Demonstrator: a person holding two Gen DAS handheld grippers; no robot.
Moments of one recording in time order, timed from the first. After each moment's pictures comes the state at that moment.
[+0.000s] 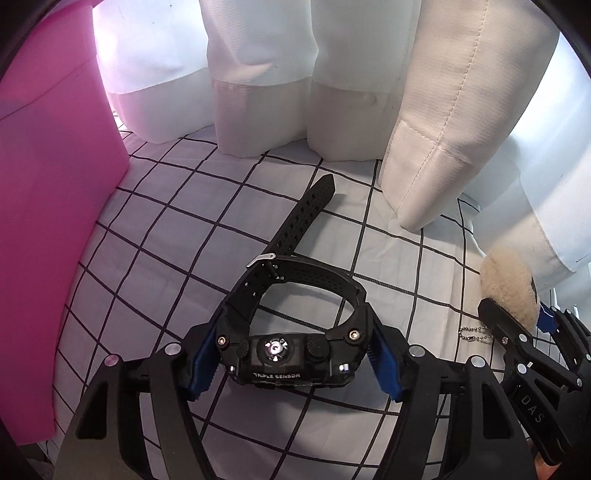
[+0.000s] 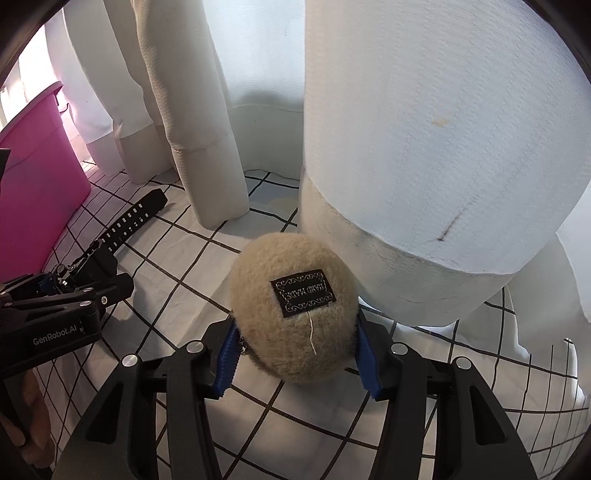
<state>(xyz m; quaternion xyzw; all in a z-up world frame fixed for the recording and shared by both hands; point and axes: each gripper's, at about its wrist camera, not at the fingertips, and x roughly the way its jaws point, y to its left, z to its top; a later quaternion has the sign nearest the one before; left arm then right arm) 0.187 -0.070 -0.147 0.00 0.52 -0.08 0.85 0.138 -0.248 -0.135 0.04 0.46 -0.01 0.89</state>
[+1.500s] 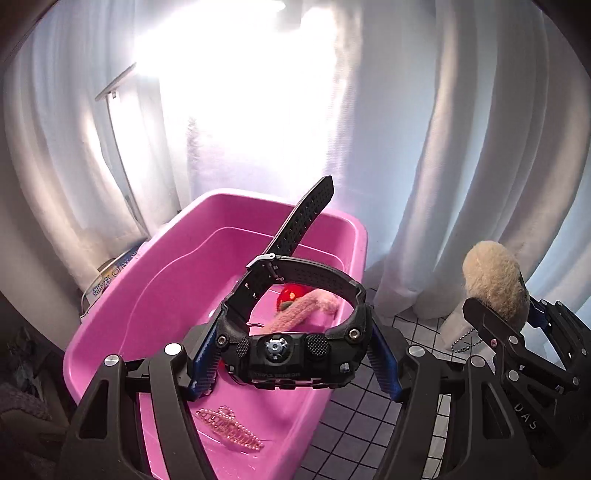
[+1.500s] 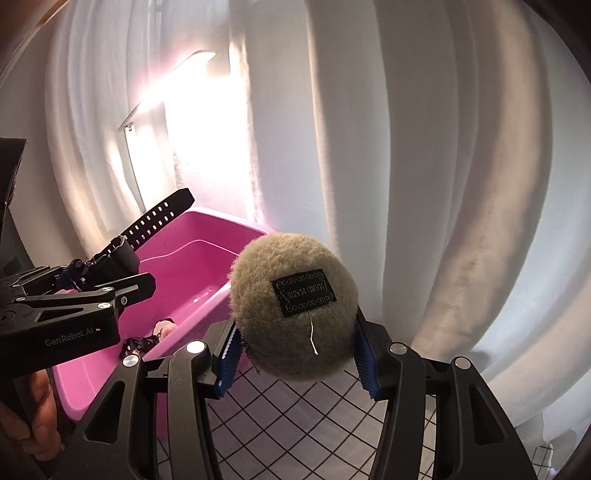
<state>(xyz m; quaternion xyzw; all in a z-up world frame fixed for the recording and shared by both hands) 0.136 0.125 0.091 -0.02 0.37 0.03 0.93 0.145 -0.069 0.094 0.00 0.30 0.15 0.94</state>
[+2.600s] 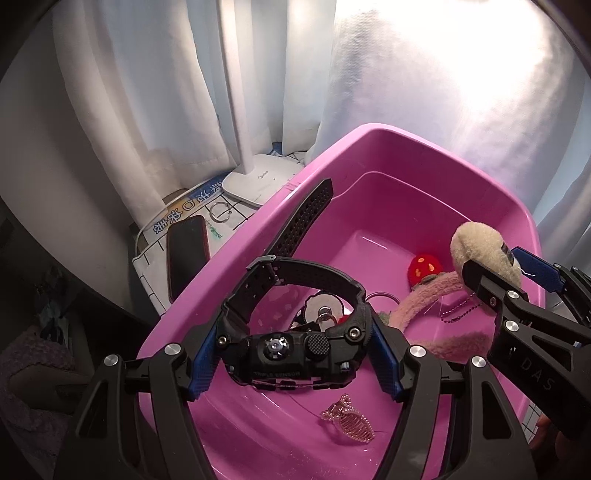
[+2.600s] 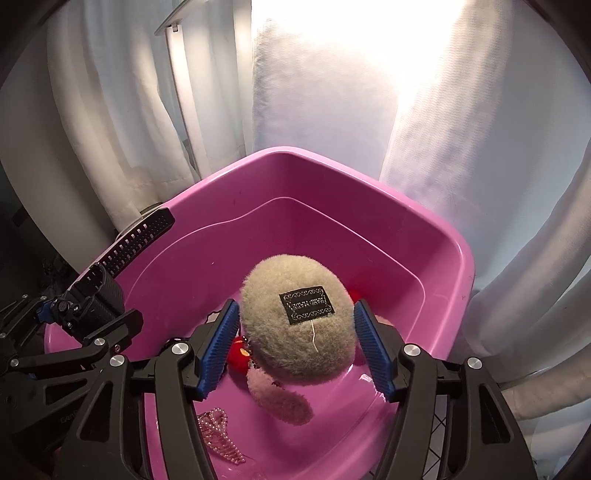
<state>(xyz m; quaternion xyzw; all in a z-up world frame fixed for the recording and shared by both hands) 0.159 0.269 0.034 -0.07 0.47 0.14 0.87 0.233 0.104 0.063 -0.07 0.42 0.20 0.88</state>
